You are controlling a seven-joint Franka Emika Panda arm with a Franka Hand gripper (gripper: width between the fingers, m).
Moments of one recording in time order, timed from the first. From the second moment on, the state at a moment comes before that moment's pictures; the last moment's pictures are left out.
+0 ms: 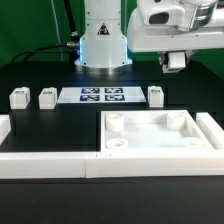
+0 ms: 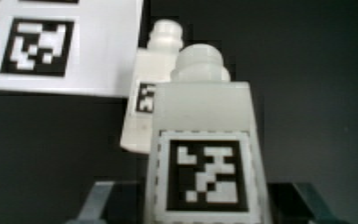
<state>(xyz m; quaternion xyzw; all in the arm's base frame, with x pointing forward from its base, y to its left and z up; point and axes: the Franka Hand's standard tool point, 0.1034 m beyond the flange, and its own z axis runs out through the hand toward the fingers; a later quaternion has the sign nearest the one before) 0.416 0.125 0.099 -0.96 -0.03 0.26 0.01</state>
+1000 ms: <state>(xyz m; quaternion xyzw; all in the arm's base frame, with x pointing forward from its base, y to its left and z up) 0.524 0.125 0.124 -0.99 -0.04 -0.14 0.05</state>
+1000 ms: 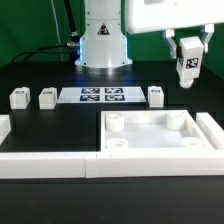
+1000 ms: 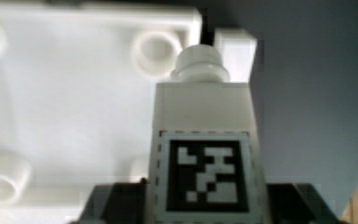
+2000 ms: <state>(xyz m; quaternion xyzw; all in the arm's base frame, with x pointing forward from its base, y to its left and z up) 0.580 0.085 0.126 -0.96 -0.11 -0.27 0.01</state>
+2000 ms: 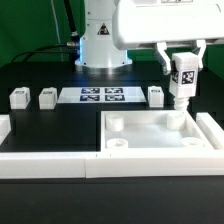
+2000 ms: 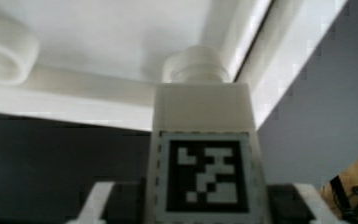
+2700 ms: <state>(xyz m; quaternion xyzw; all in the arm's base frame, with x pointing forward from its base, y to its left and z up) 0.612 0.094 0.104 -0.96 -0.12 -0.26 0.01</state>
